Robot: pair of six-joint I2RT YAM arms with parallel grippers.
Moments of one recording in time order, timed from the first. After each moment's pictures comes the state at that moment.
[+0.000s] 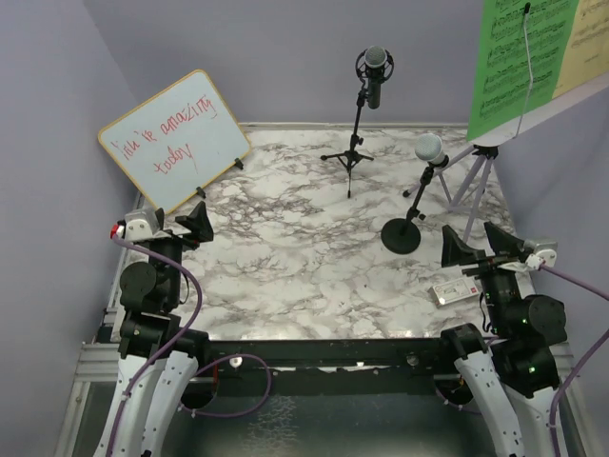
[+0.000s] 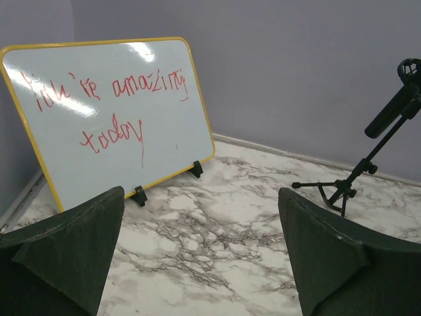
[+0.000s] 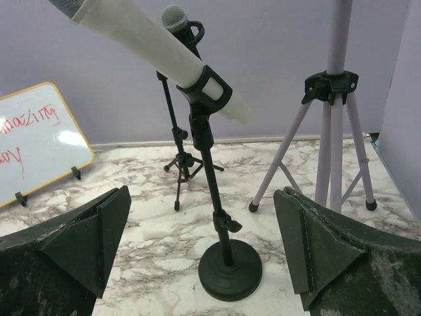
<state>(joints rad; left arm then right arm) -0.19 0.31 0.56 -0.07 -0.23 -0.22 0.25 0.07 0.60 -0.26 0.12 0.11</state>
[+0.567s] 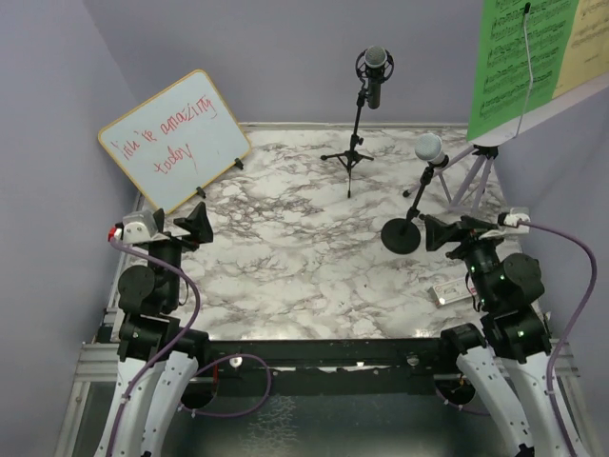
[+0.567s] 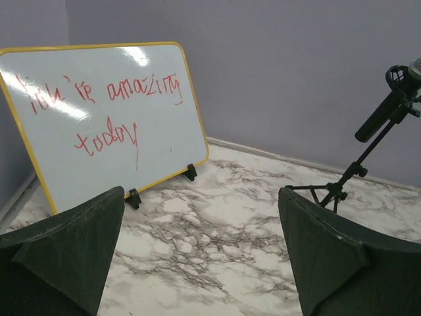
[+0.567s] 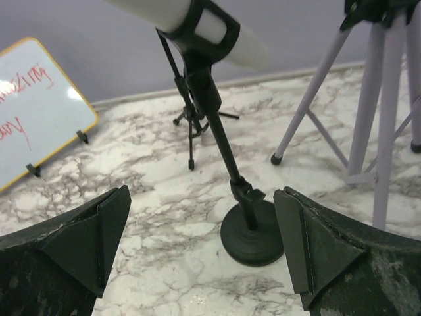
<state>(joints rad) -0.20 0.29 0.56 -0.07 -0.23 -0.24 0.25 0.28 0.63 -0.28 0.11 0.24</state>
